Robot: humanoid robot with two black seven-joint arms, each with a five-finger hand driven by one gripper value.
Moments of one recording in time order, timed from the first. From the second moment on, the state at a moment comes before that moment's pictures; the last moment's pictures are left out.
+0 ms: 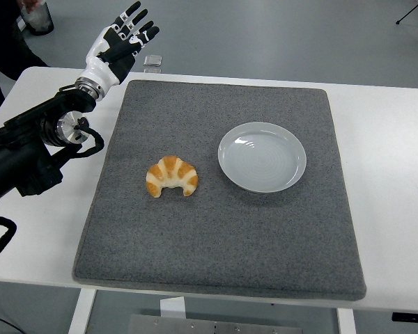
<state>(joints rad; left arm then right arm) -0.97 0.27 -0.49 -0.58 -0.10 -0.24 -0.43 0.05 0.00 -0.01 0.12 0.06 0.00 -0.03</state>
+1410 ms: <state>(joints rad) -0.97 0.27 -0.48 -0.59 -0.10 -0.23 -0.43 0.05 0.00 -0.01 0.12 0.06 0.00 -0.03</state>
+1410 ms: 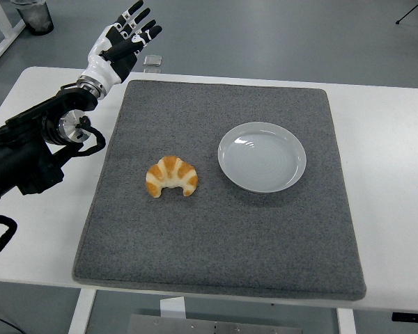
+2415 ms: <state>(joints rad) -1.36 0.68 0.00 -1.17 -0.10 -0.01 -0.40 0.05 0.00 0.00 0.13 0.06 0.00 -0.03</state>
